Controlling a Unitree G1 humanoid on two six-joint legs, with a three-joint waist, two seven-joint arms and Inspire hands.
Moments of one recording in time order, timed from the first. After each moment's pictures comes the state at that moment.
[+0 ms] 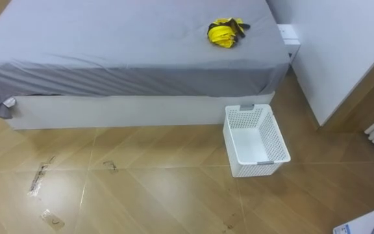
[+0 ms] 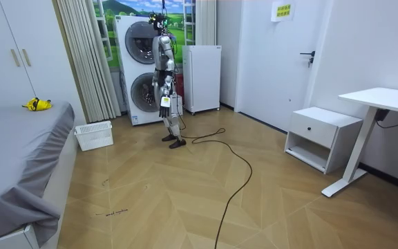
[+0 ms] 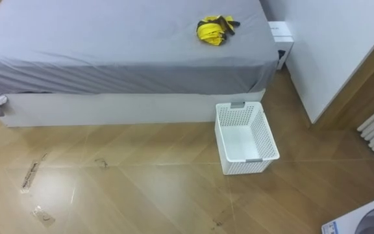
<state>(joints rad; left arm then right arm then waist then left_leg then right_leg) 0.20 0.14 0.06 1.04 0.11 0.03 0.16 0.10 -0.18 0.02 1.20 0.11 -0.02 0.00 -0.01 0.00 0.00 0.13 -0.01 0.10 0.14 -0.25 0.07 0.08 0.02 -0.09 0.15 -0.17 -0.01</state>
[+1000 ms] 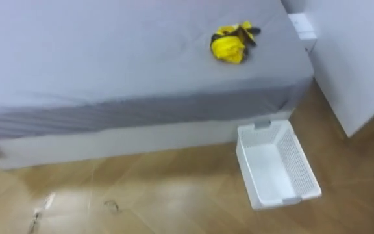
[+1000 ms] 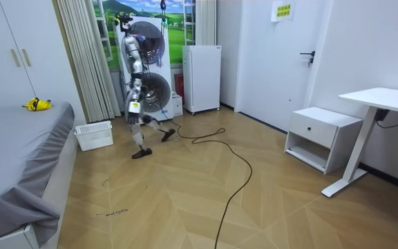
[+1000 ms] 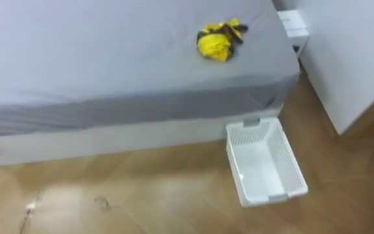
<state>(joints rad) 0.17 0.16 0.09 1.09 -0.10 -0.10 0.18 0.10 -0.19 0.02 1.05 0.10 0.00 -0.06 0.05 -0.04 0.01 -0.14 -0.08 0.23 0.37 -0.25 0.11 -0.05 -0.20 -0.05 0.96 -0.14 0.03</state>
